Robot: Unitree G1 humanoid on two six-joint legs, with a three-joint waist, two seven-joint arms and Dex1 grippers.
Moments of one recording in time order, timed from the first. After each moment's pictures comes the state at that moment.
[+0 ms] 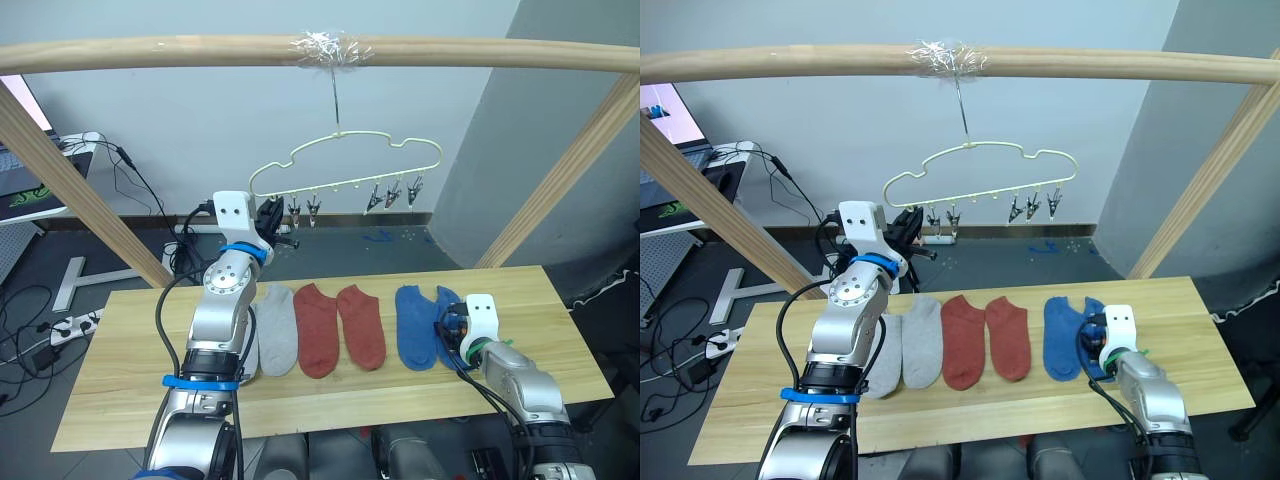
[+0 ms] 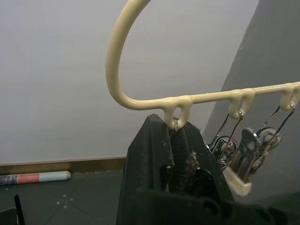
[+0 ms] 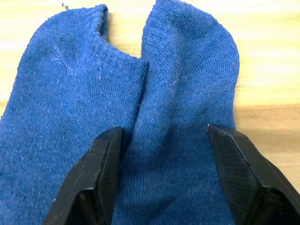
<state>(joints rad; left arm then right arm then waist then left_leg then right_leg) -0.50 0.20 0.06 0.14 -0.11 0.19 -0.19 -0.12 -0.26 -0.11 0.09 0.17 0.65 0.22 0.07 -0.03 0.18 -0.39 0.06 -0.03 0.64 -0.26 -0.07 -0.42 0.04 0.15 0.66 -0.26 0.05</state>
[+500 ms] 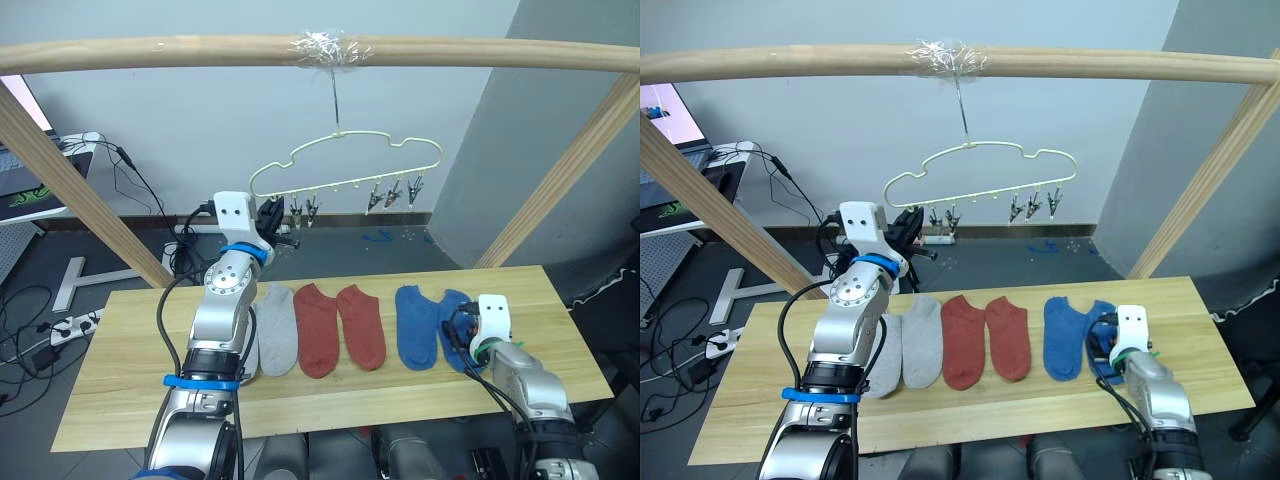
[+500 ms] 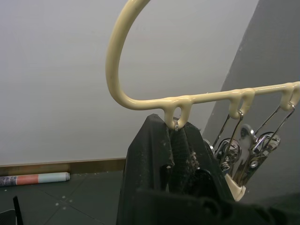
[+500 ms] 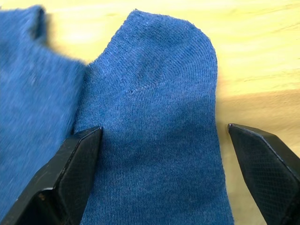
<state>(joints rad) -0.51 0.20 0.06 0.15 -0.11 0.17 -0.19 -0.17 -0.24 -0.18 0.21 0.15 0.61 0.14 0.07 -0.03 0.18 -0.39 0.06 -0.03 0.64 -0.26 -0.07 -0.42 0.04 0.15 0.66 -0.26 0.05</state>
